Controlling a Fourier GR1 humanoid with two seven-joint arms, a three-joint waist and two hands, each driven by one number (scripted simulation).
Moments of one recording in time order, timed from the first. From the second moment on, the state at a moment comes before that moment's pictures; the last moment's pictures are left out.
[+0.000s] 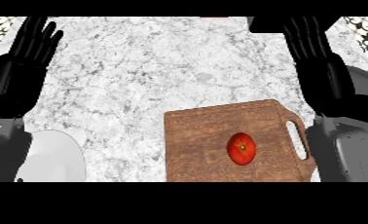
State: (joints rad) left arm -0.29 0.47 -0.01 -1.63 0.40 0.09 0.03; right arm -0.35 -0.19 0.00 -1.65 -0.25 0.04 -0.07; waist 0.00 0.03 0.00
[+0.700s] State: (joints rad) left arm -0.23 0.40 -0.08 -1.48 0.26 0.20 0.05; right arm -0.31 -0.47 0.19 -1.46 -0.12 0.62 -0.47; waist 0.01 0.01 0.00
